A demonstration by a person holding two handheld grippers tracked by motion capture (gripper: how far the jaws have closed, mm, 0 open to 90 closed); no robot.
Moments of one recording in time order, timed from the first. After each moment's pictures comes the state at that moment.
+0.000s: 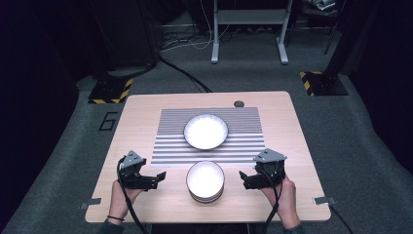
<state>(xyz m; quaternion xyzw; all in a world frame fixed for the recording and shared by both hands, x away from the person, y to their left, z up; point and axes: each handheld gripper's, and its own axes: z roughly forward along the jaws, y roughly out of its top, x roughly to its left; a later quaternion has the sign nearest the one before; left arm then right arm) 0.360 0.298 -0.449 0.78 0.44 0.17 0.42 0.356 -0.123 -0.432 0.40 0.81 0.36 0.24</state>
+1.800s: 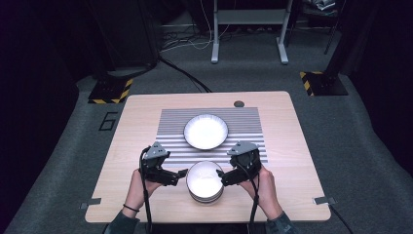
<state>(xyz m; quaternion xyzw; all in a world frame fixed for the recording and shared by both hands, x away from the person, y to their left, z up) 0.371 0.233 -0.417 0.82 0.36 0.13 0.43 0.369 -0.060 -0.406 0.34 0.85 0.36 0.19</state>
